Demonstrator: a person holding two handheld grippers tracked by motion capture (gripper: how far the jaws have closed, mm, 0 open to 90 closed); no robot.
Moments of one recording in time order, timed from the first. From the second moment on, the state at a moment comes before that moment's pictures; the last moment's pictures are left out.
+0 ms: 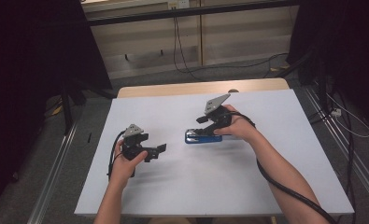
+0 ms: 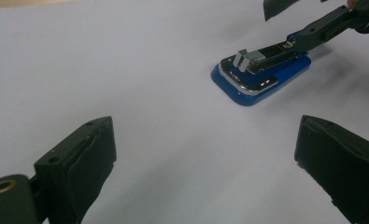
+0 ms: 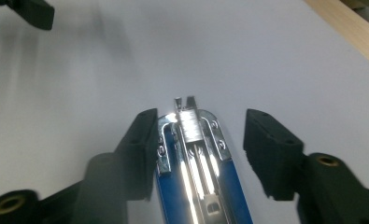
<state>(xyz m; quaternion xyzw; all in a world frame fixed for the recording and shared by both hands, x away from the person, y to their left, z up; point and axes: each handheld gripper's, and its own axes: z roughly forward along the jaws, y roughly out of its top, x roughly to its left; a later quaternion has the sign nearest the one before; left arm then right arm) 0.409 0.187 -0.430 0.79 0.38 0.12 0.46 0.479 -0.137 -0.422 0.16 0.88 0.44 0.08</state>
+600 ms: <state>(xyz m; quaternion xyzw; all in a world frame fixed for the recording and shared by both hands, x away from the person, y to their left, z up) 0.409 0.186 -0.429 0.80 0.38 0.12 0.46 0.447 -0.174 -0.419 0.28 0.85 0.43 0.16</state>
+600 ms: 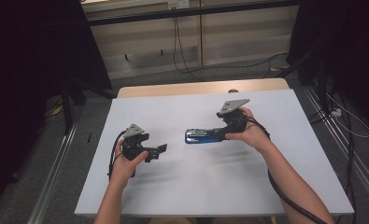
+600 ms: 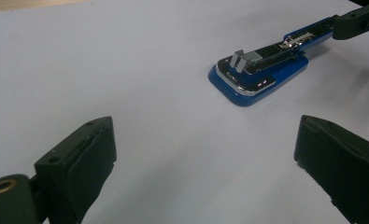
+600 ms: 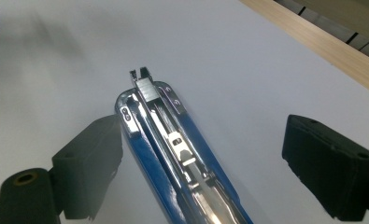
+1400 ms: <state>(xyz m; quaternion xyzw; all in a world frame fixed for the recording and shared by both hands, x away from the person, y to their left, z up) 0.407 0.167 -0.429 0.81 0.35 0.13 0.45 0.394 -0.222 -0.419 0.36 0.79 0.44 0.23</state>
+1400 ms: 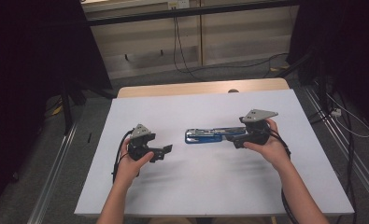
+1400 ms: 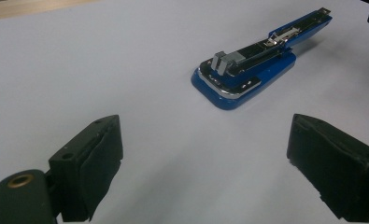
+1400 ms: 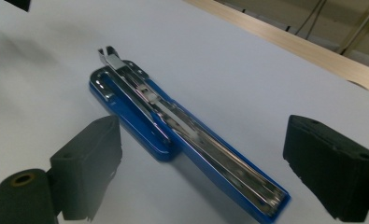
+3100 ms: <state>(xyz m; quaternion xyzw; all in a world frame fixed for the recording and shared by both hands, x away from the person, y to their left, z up) 0.434 0.099 -0.454 0.84 0.35 0.13 0.40 0.399 -0.260 -0.466 0.47 0.77 0.34 0.25</state>
